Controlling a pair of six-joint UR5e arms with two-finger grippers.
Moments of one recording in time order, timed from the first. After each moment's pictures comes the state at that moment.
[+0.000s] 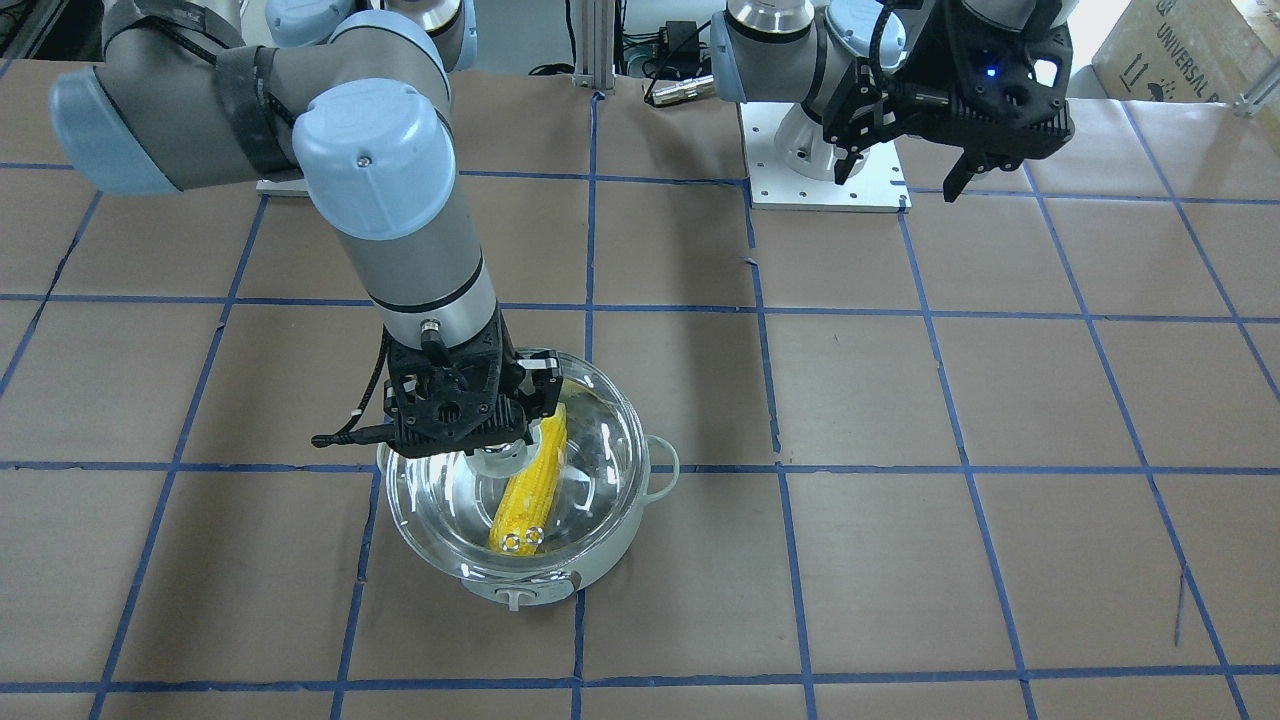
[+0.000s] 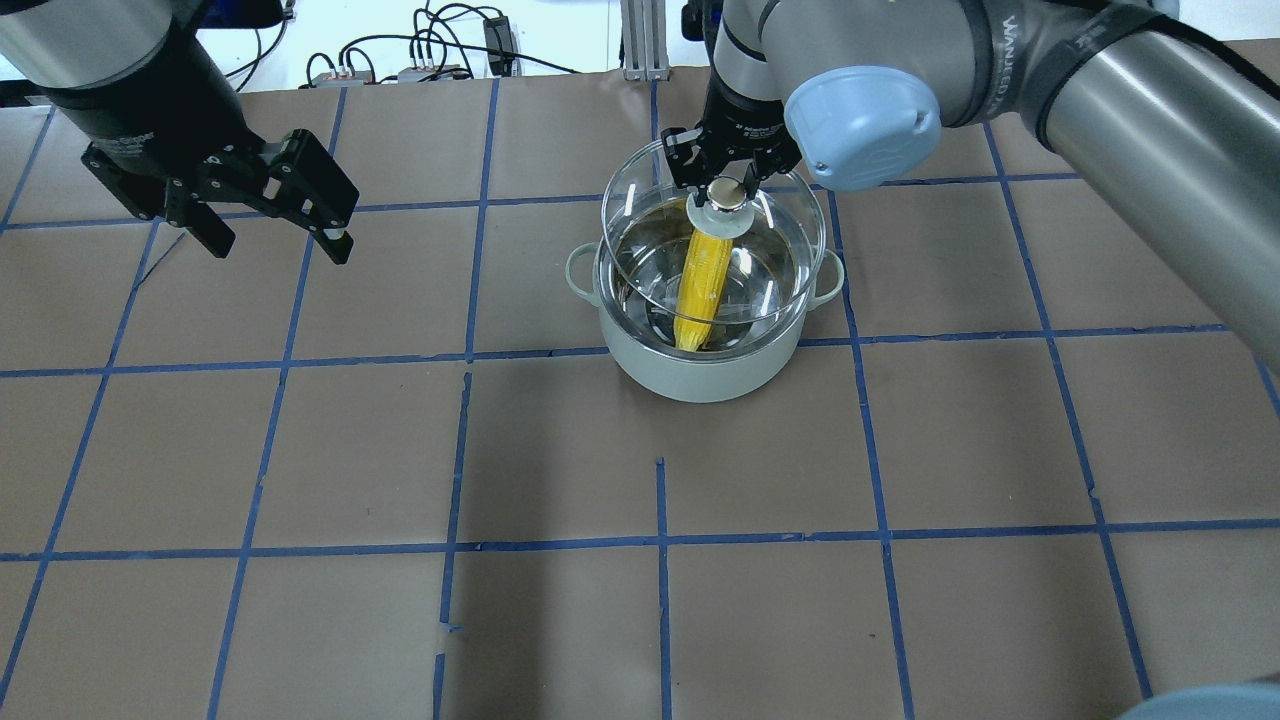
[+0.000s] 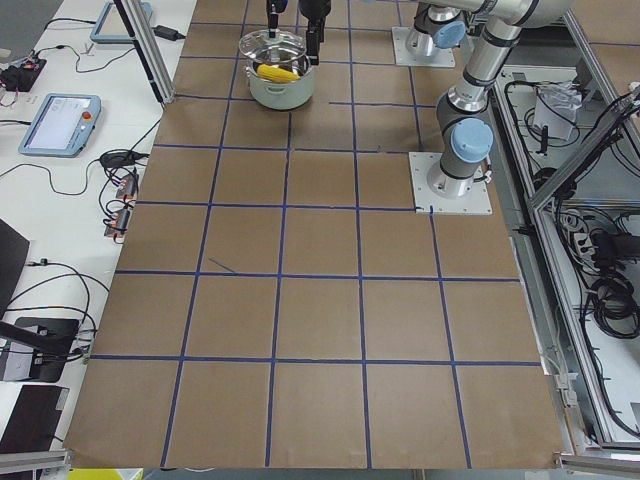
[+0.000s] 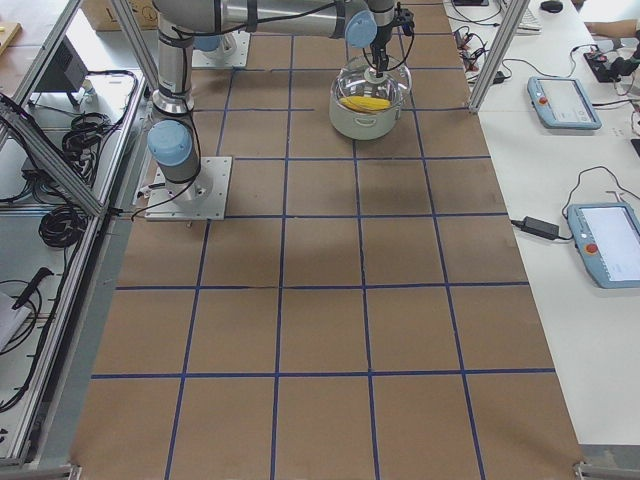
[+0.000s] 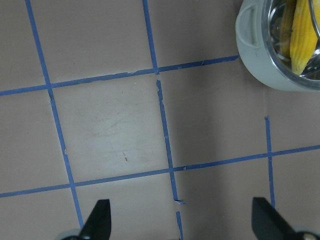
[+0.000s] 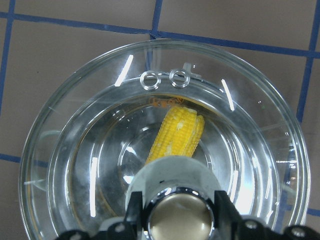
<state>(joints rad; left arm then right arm) -1.53 -1.52 -1.46 -1.79 1.54 0.19 1.80 -1.22 1.43 -1.92 -1.49 0.07</state>
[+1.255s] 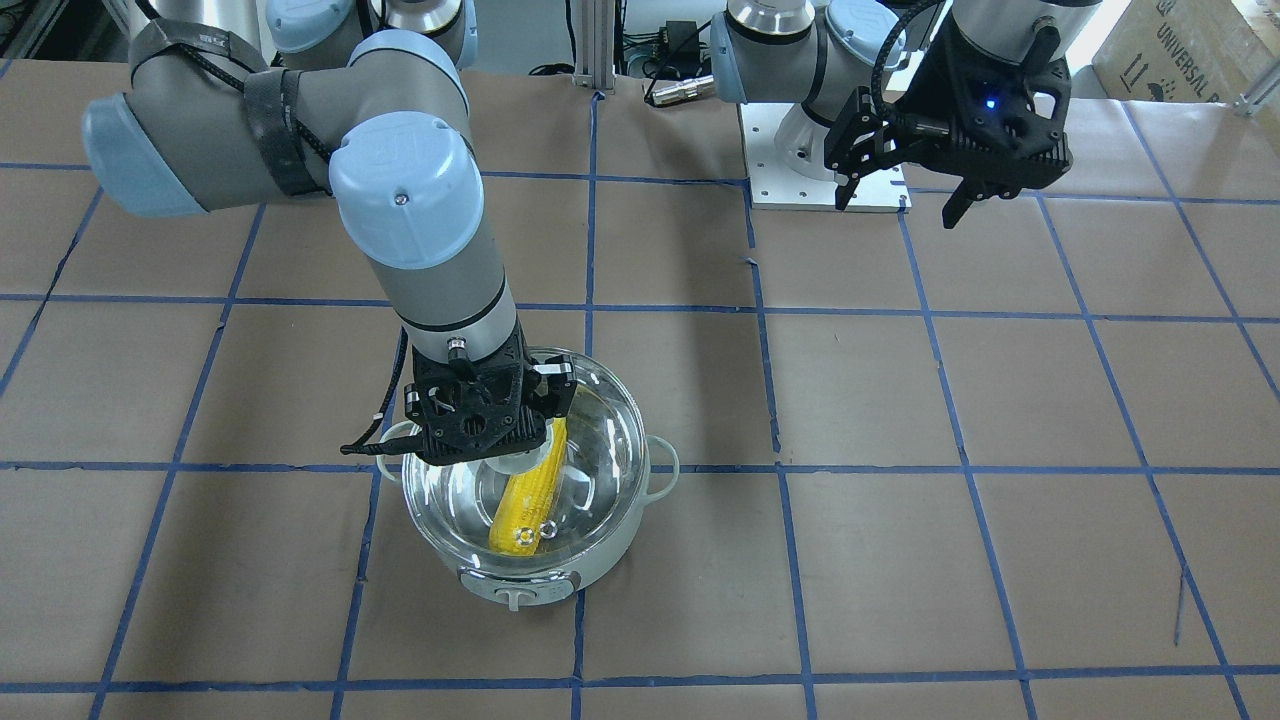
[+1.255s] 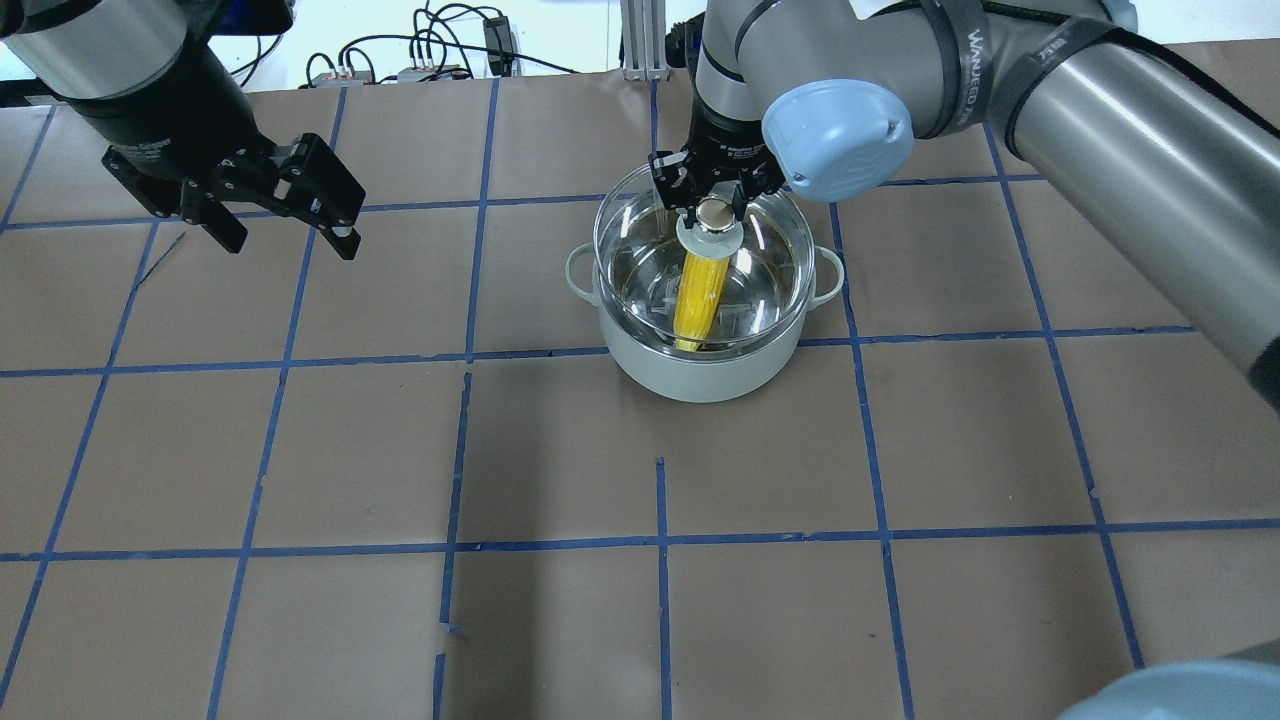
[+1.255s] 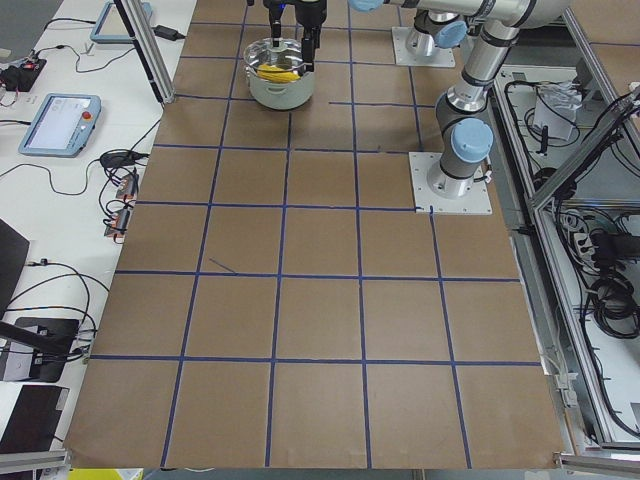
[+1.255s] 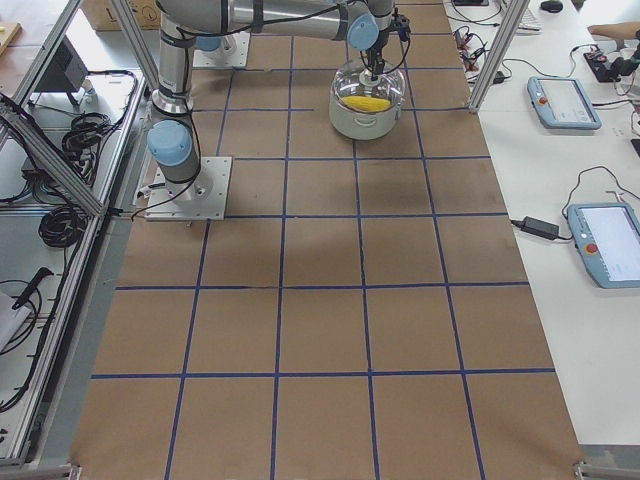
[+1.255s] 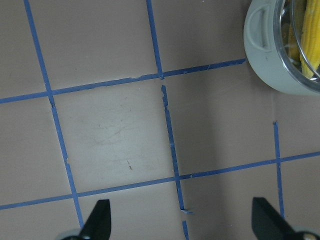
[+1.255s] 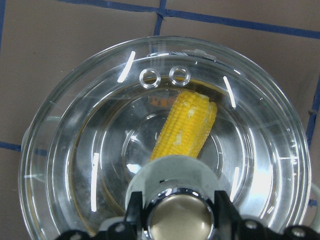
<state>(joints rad) -1.52 -1.53 -1.50 -1.71 1.54 0.20 1.81 -1.20 1.43 -1.89 -1.50 0.07</state>
